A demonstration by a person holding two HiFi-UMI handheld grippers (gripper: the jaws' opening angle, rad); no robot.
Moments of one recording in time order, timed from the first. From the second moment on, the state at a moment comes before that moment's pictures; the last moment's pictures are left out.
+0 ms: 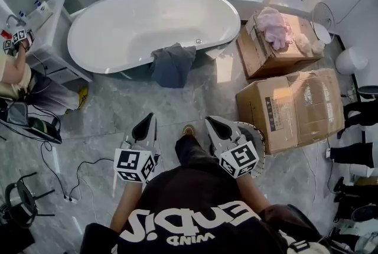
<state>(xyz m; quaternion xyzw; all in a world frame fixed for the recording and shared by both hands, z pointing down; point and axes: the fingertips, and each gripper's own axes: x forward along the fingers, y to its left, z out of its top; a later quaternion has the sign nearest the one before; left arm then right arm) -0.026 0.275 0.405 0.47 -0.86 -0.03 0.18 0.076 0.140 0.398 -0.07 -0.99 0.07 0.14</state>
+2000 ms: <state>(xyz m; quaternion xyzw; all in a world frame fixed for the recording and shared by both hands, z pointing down) -0.348 0.100 0.407 0.53 -0.82 0.00 0.19 -0.271 -0.003 0.402 -0.09 -0.98 0.07 0.15</state>
